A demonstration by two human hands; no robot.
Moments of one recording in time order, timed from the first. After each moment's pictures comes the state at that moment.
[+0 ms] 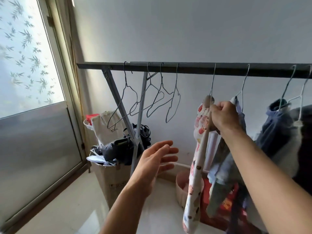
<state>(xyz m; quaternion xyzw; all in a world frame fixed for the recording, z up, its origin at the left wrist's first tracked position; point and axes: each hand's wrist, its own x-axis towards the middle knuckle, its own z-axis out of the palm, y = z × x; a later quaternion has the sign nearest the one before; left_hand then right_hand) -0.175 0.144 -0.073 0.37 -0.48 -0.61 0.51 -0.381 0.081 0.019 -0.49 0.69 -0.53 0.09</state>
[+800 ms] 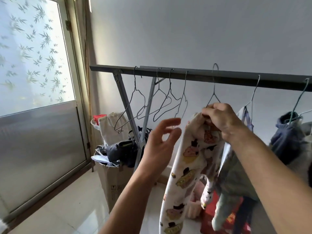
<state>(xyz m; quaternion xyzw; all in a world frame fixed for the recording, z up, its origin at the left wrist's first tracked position) -0.183 0.147 -0.020 0.35 -0.62 -0.36 0.60 -0.361 0.084 0.044 -0.55 0.56 -0.55 0.28</state>
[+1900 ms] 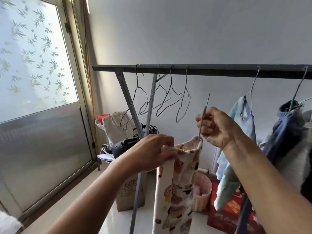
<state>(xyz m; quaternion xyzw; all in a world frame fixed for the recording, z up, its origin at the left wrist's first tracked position) -0.127 0.159 -0.016 0.42 -0.87 -0.10 0.23 -0.335 0.124 0.025 -0.33 0.34 -0.58 0.66</state>
